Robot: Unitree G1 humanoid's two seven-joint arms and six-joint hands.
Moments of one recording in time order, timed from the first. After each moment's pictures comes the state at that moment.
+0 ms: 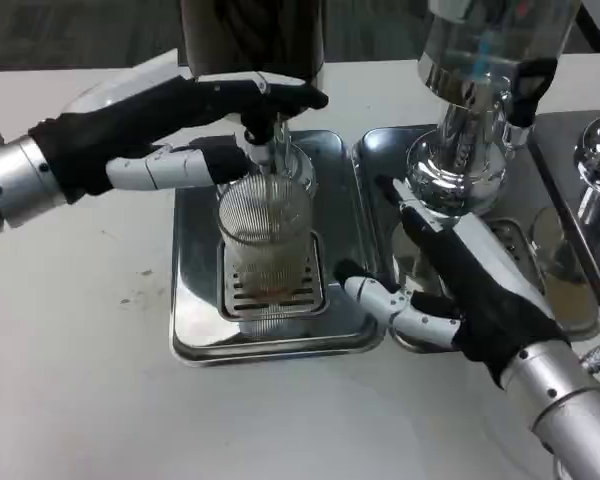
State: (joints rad) left arm -0.77 0.57 -0.01 0.96 -0.10 -0.92 -0.97; right arm 0.05 -0.20 0.25 -0.41 -0.49 0.33 0.24
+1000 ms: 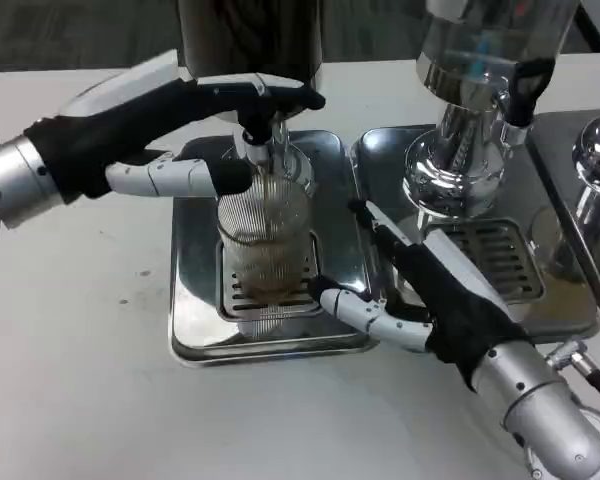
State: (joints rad) left arm -0.75 0.61 -0.06 0.93 -0.06 -0.98 -0.87; right arm -0.02 -0.18 0.28 -0.27 -0.40 0.33 0.22
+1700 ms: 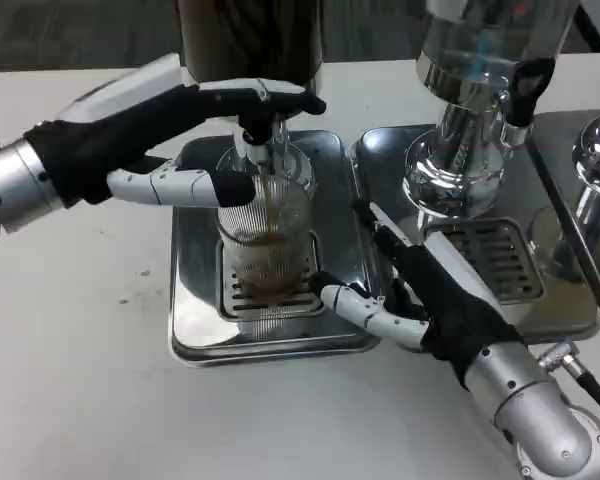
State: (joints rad) left arm -0.74 0.62 -0.08 0.91 -0.04 -1.00 -0.83; right arm -0.04 -0.15 0.28 -0.19 -0.38 0.31 0.18
